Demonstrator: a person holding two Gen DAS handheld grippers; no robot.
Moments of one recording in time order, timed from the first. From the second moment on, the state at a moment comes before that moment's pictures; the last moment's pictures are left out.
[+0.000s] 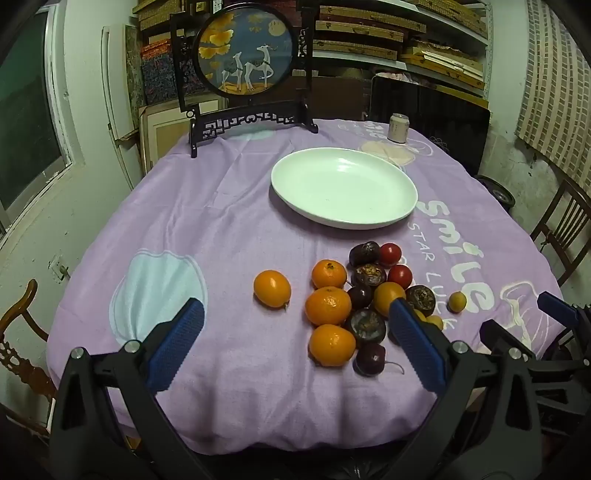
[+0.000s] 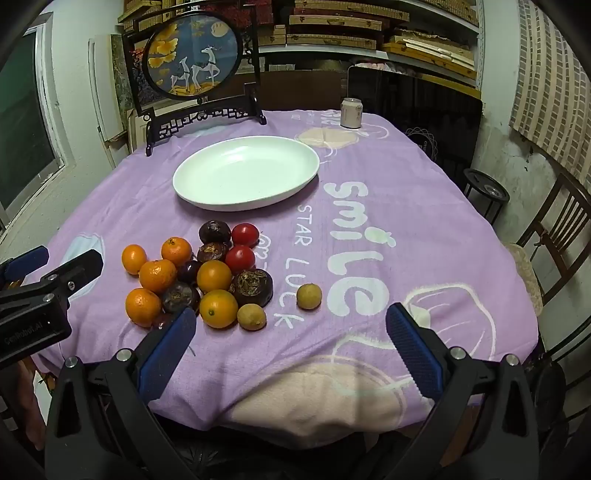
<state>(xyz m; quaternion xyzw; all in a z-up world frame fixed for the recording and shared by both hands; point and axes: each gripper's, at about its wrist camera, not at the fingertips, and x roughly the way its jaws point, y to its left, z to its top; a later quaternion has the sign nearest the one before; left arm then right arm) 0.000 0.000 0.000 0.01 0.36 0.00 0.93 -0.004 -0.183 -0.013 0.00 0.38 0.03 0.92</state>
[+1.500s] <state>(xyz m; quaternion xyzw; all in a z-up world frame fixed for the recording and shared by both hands) 0.002 -0.001 -0.006 0.01 0.37 0.00 0.93 0.000 -0.181 -0.017 0.01 0.39 0.04 0.92</state>
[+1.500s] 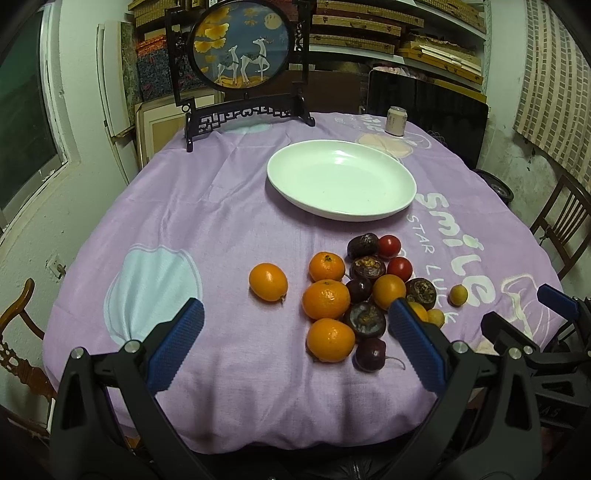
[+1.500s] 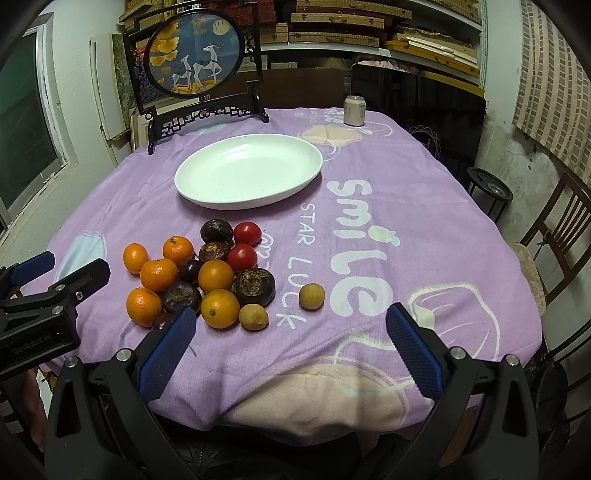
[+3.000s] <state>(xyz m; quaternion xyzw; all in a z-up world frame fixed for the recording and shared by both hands) 0.013 -0.001 -0.020 0.00 0.39 -0.01 0.92 0.008 -0.178 -0.033 0.01 0.41 0.04 0.91</state>
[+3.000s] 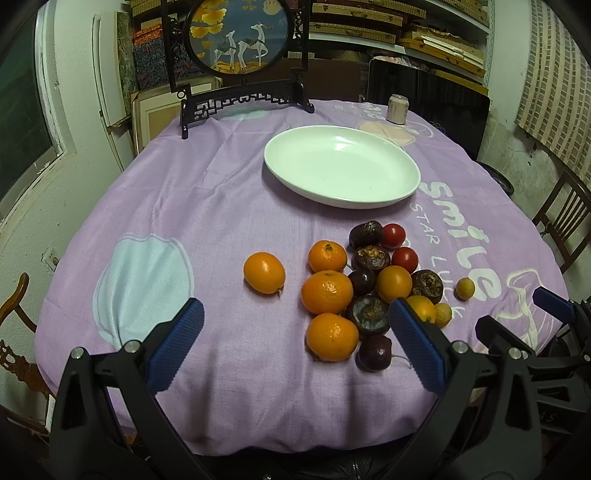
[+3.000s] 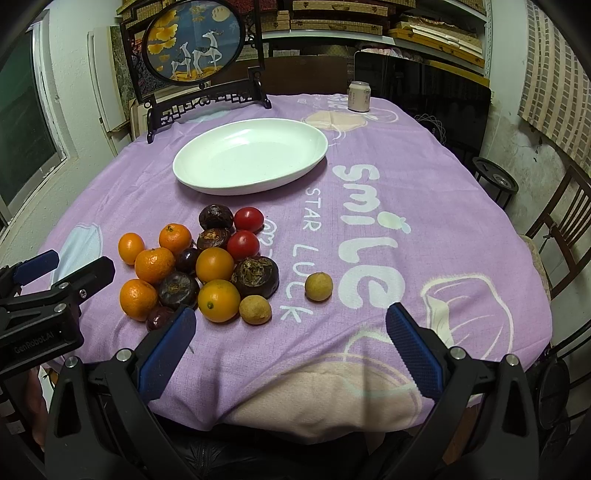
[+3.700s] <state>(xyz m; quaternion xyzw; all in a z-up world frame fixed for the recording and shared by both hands) 0.006 0.043 -0.058 -0.02 0.44 0.02 0.90 0.043 -0.162 -0.090 -0.03 0.44 0.16 0.88</state>
